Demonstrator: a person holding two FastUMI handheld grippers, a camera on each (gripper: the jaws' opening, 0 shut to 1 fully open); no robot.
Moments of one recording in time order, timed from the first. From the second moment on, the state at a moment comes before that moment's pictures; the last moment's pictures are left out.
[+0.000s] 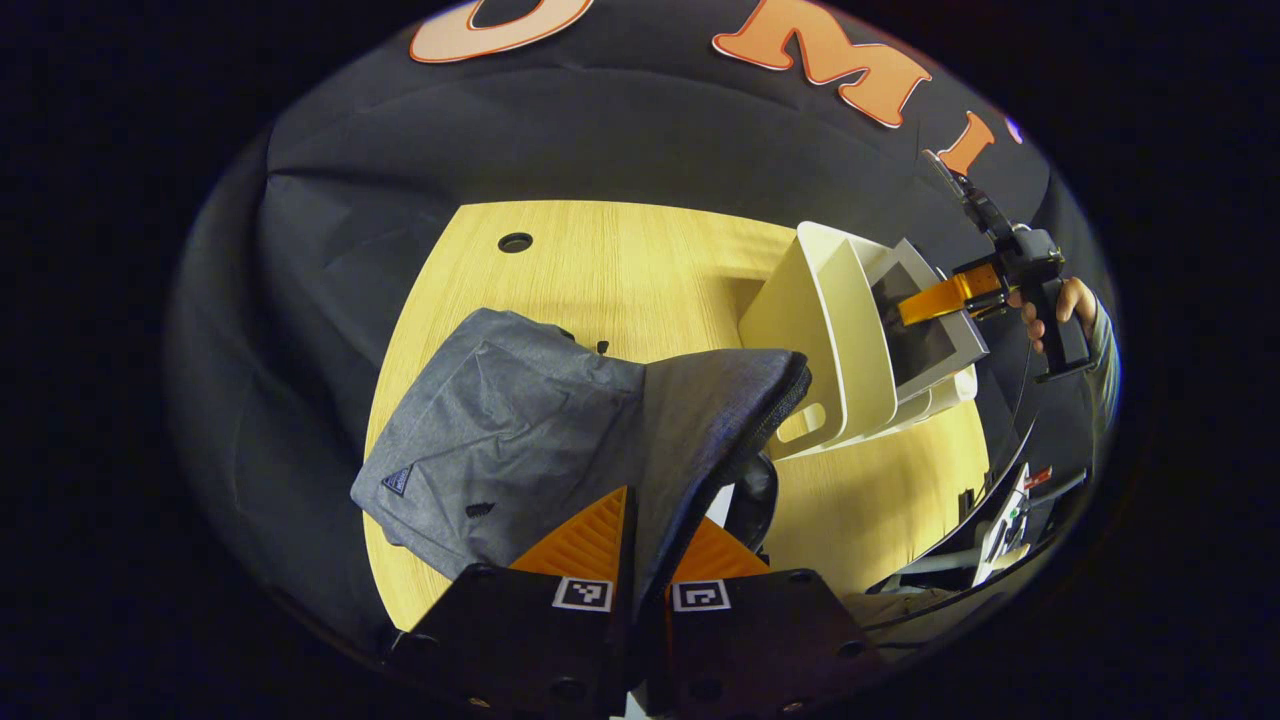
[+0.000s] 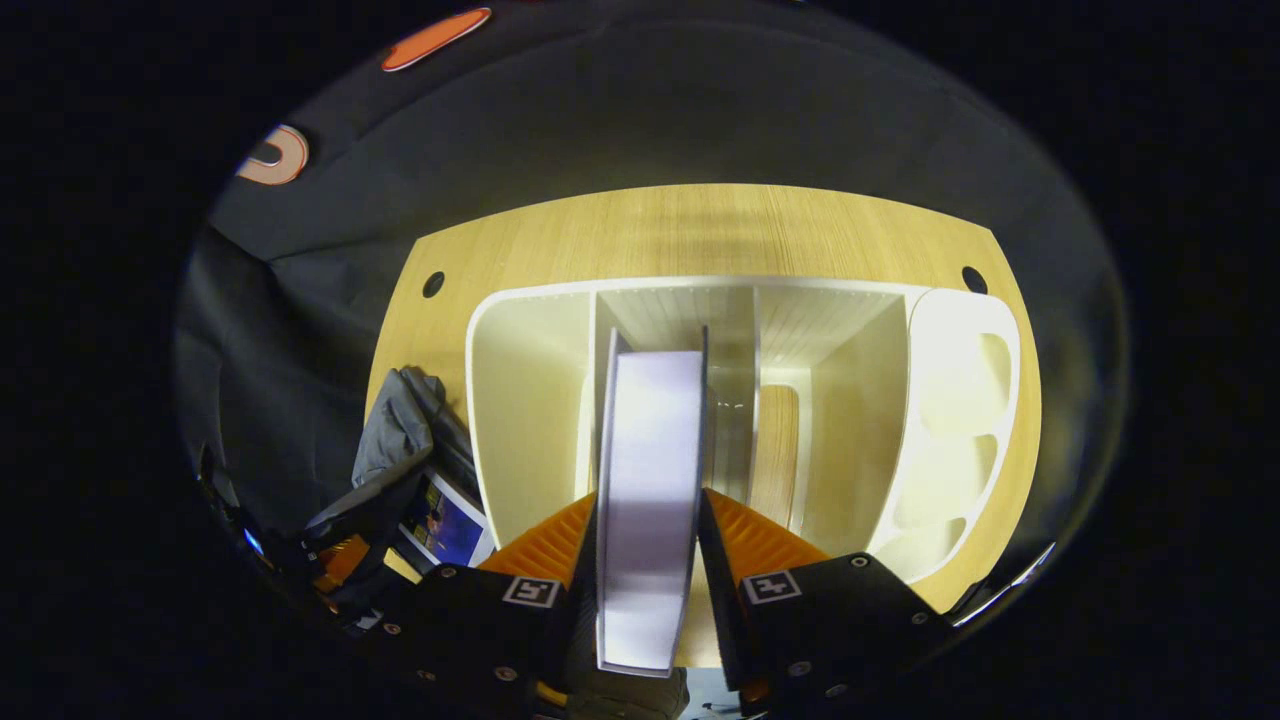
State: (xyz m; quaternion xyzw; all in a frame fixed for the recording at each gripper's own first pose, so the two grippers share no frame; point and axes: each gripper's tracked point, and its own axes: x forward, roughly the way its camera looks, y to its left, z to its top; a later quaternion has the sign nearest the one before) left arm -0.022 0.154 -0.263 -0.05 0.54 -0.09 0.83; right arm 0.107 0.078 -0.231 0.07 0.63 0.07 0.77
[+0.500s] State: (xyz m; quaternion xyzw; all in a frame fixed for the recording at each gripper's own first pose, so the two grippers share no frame) left arm -0.025 0.152 -0.262 -0.04 0.54 -0.12 0.84; right arm 0.085 0.048 -0.181 0.13 0.59 0.03 0.80
